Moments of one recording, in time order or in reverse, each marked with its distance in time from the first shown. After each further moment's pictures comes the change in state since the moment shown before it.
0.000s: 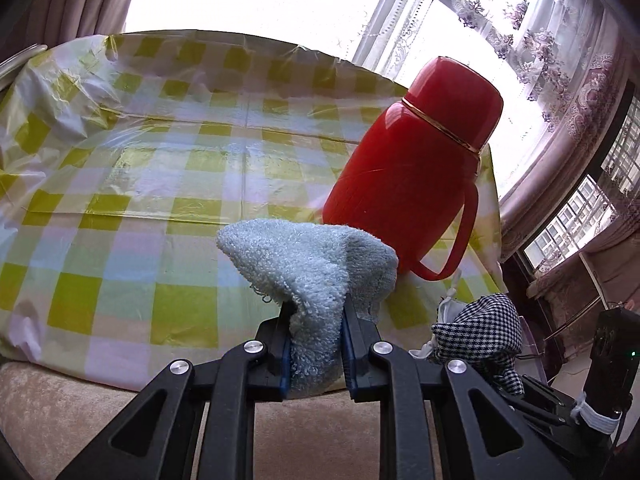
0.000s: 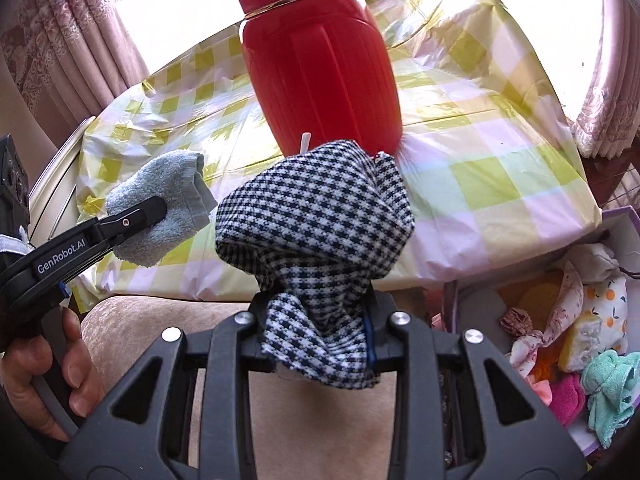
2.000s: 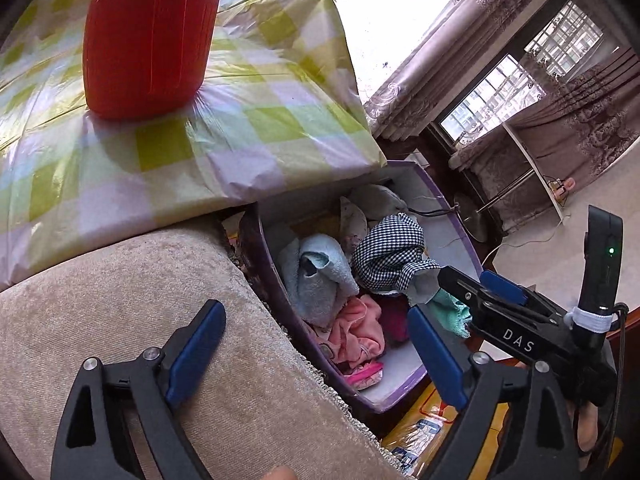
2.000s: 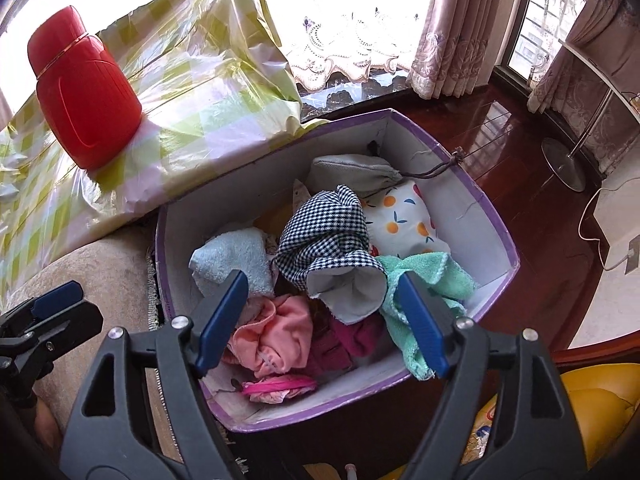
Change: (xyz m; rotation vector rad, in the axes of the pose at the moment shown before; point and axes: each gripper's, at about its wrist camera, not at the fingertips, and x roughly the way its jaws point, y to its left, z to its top) left arm 0.040 -0.153 -0.095 0.224 0.390 -0.278; right arm -0.110 -0.166 -0.069 0.230 0.059 -0.459
